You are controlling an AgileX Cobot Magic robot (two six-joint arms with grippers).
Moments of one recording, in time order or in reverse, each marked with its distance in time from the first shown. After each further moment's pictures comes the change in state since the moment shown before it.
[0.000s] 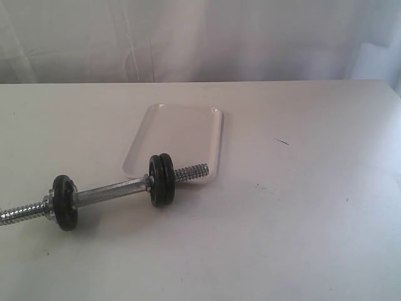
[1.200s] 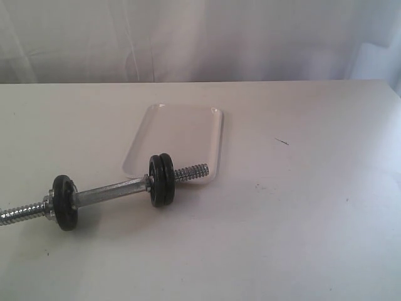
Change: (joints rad) left arm 0.000 0.000 0.141 0.004 -0.023 0.018; right arm 0.000 0.000 0.110 0.005 -0.010 0.000
